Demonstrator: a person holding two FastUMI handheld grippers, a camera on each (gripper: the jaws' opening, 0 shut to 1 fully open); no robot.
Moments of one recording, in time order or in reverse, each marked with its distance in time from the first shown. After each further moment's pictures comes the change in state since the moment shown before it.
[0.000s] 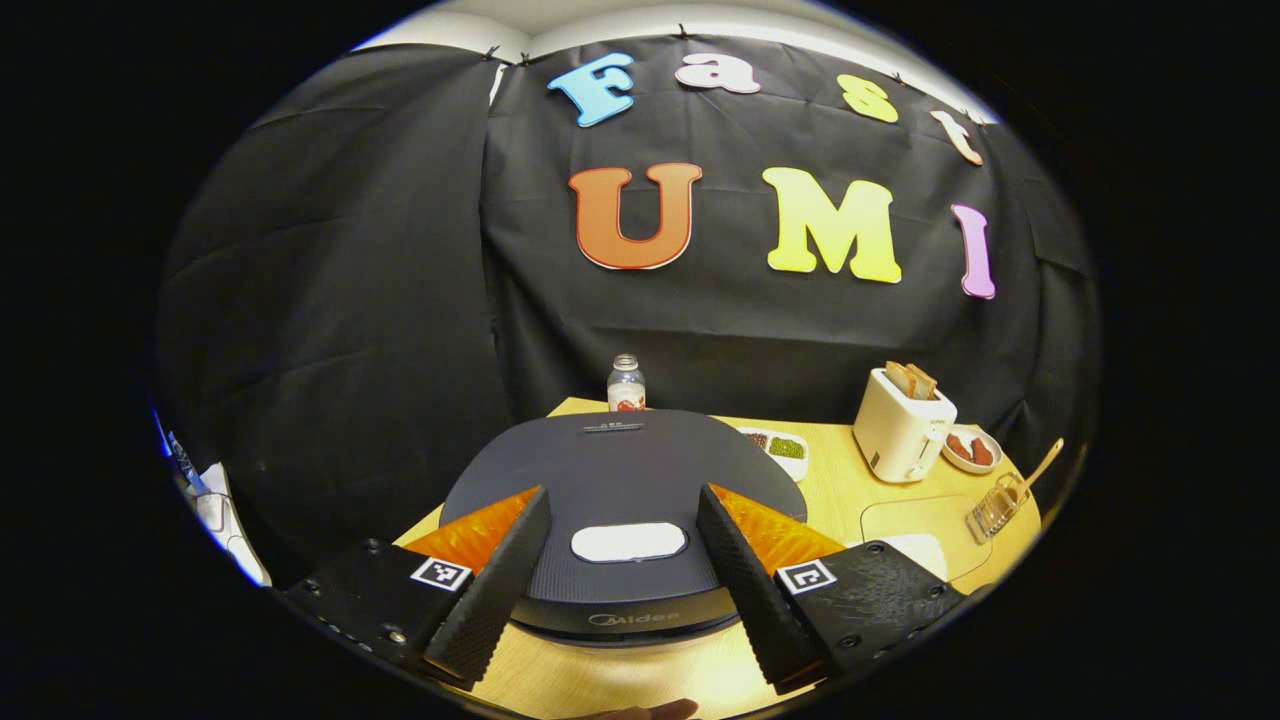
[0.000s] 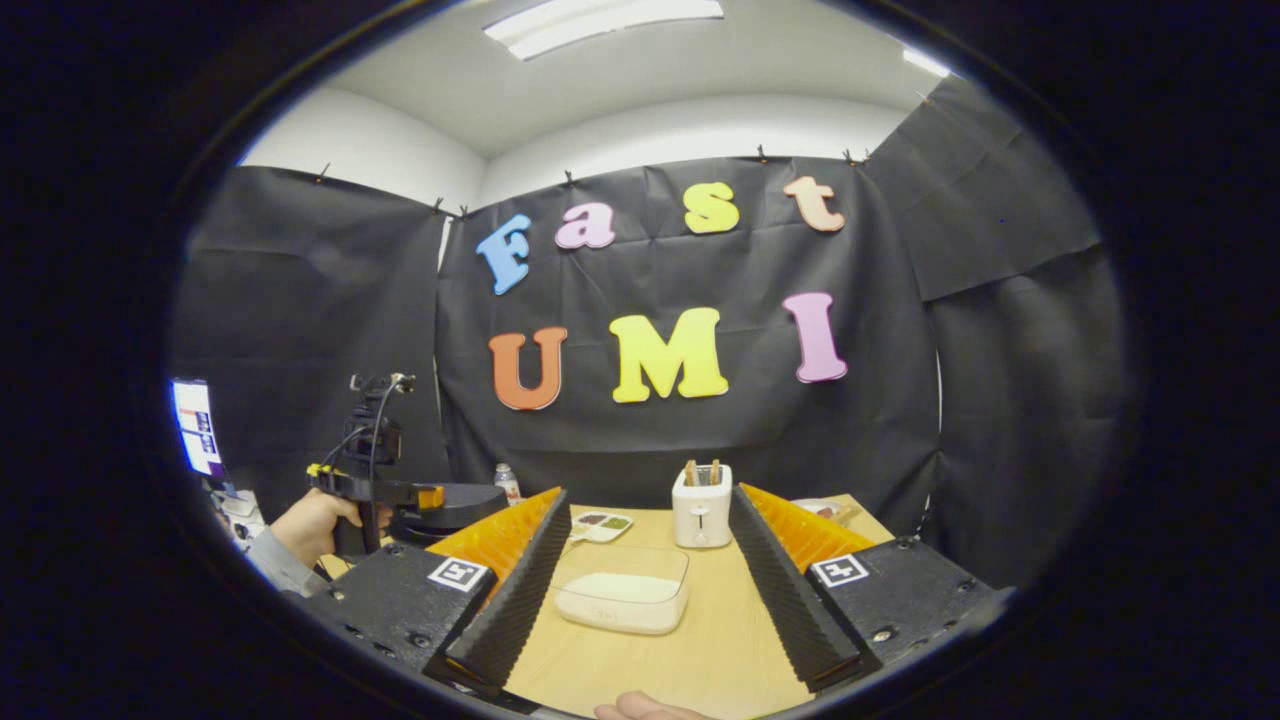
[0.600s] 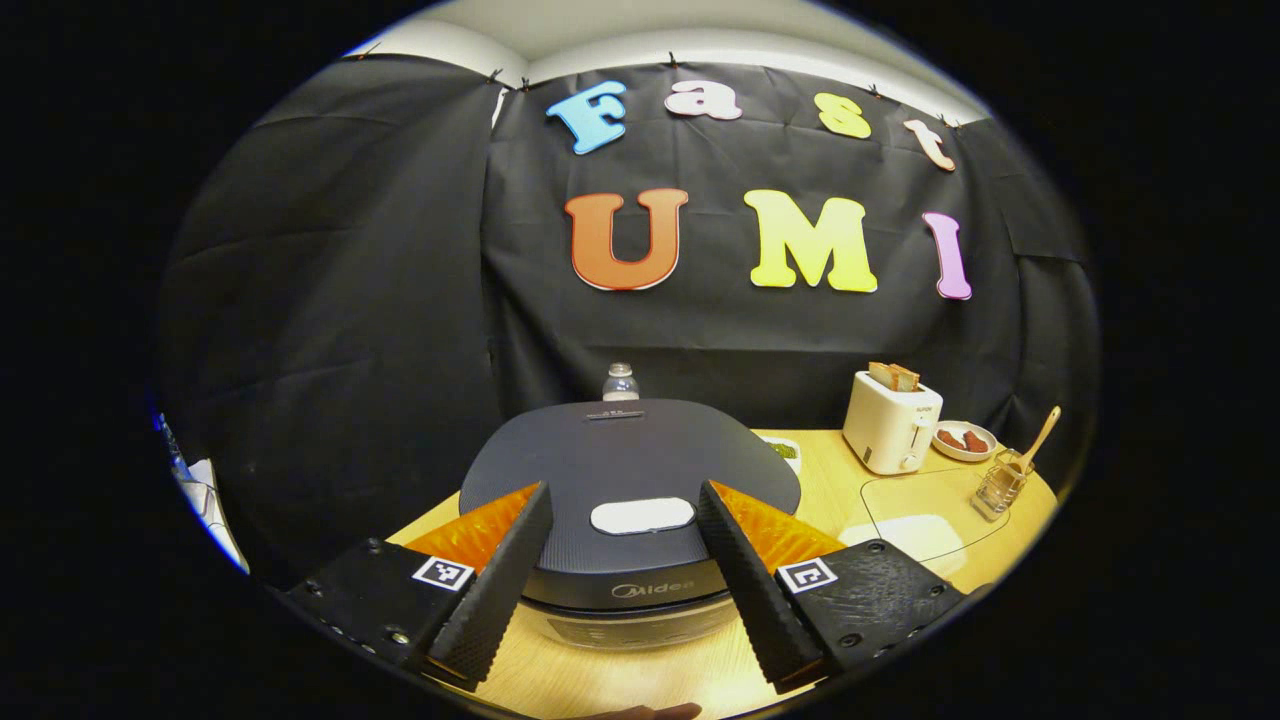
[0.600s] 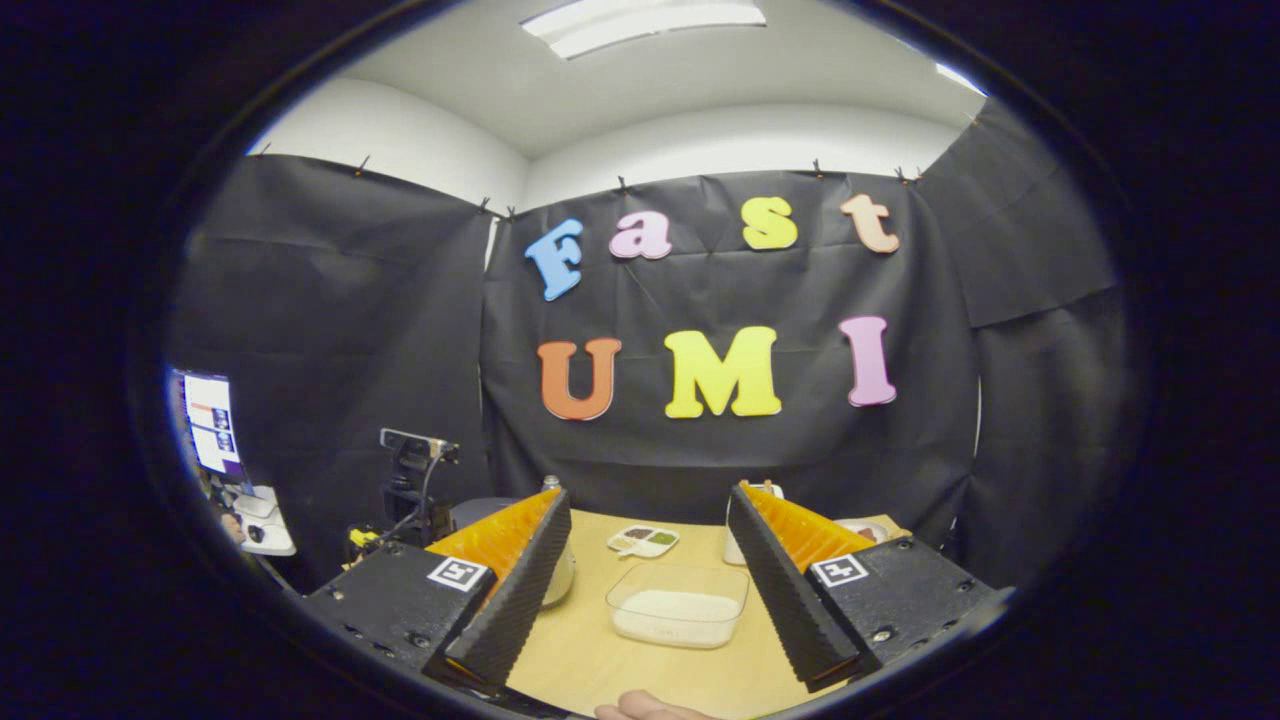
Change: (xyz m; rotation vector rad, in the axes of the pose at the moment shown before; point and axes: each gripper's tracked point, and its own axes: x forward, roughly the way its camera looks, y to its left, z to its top) left arm -0.017 0.006 -0.026 0.010 -0.184 -0.001; right arm 0.008 0.094 0.033 -0.050 -0.015 0.107
